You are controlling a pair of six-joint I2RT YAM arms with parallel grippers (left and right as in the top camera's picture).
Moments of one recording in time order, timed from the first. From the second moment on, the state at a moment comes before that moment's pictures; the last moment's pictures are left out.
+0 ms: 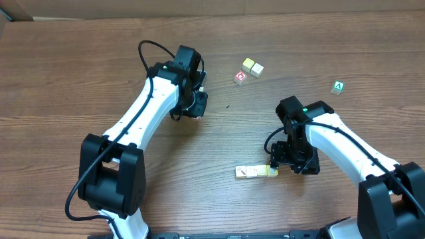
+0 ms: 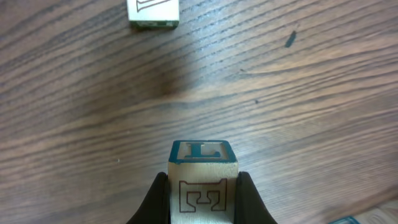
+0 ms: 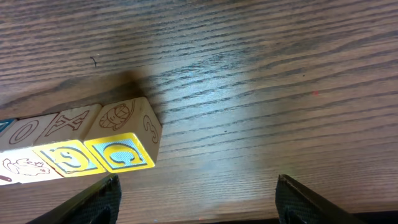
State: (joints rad) left arm -0.34 1.90 1.48 -0.97 0.11 -0.12; right arm 0.36 1.63 1.01 -1.18 -0.12 0.49
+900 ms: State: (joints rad) left arm -0.68 1.38 0.95 -0.85 0.07 -0.61; right arm 0.36 1.63 1.01 -1.17 -0.12 0.49
